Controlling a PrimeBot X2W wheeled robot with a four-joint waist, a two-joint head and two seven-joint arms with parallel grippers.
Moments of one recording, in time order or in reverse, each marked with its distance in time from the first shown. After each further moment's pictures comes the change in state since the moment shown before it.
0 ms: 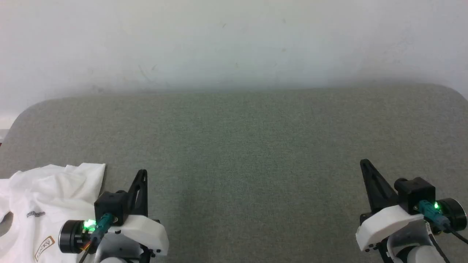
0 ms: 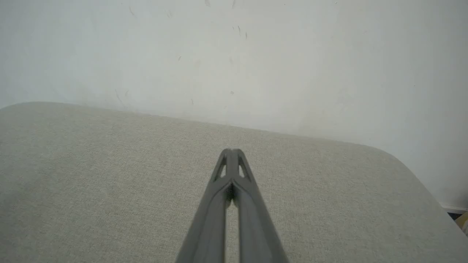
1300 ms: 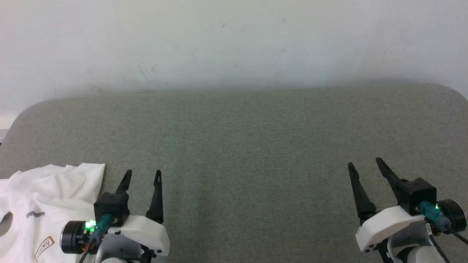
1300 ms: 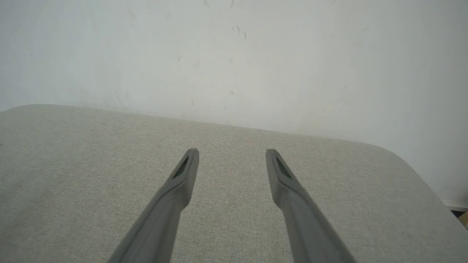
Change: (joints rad) left arm 0.000 0.000 -0.005 0.005 -0.018 0.000 -0.011; right arm 0.000 -0.001 -0.001 0.009 0.012 0.000 -0.010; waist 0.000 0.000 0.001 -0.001
